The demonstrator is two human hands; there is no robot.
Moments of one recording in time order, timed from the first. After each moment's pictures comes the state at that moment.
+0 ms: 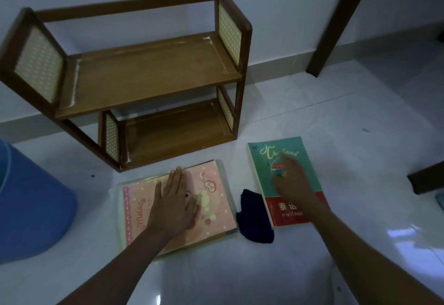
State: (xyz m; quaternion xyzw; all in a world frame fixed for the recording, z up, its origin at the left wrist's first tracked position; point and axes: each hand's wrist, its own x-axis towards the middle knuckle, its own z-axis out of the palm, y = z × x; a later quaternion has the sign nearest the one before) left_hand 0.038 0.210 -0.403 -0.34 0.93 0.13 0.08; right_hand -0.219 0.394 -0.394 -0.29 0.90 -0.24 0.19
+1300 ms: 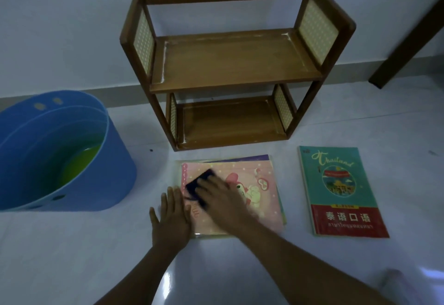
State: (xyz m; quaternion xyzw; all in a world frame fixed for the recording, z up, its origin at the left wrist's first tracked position) left_hand 0.176 0.200 -0.449 -0.54 0.81 0.19 0.10; right_hand 0.015 0.251 -0.428 -0.71 0.70 -0.11 0.04
